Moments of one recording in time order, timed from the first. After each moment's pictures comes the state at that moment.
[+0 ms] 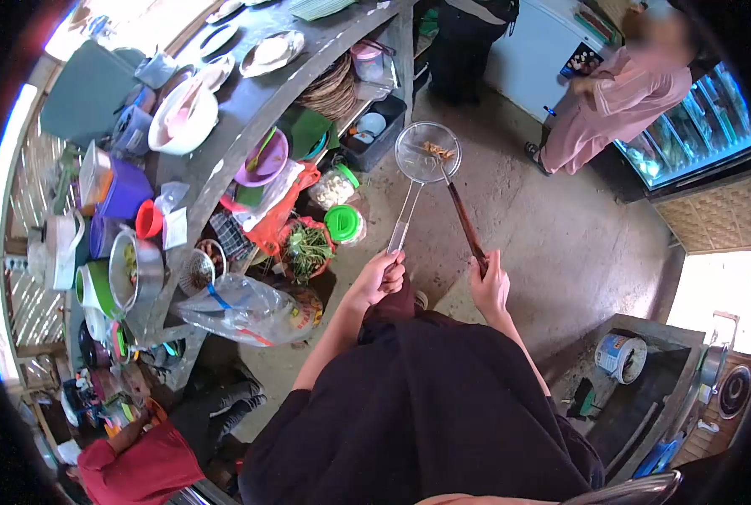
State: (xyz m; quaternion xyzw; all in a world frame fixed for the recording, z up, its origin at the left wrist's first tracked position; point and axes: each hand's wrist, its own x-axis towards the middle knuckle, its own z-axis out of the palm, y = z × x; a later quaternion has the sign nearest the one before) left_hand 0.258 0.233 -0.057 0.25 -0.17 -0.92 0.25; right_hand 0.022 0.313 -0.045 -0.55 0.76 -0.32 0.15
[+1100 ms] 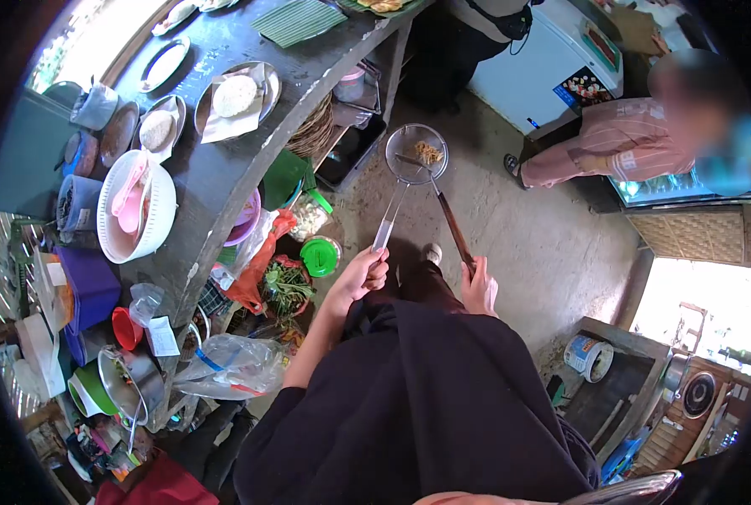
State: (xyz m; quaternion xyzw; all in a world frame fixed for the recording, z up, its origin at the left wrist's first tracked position) left_hand 0.255 0.000 -0.085 0.27 -0.13 -0.93 0.20; right_hand 0.009 0.112 -0.075 -0.55 0.79 -0.23 0.11
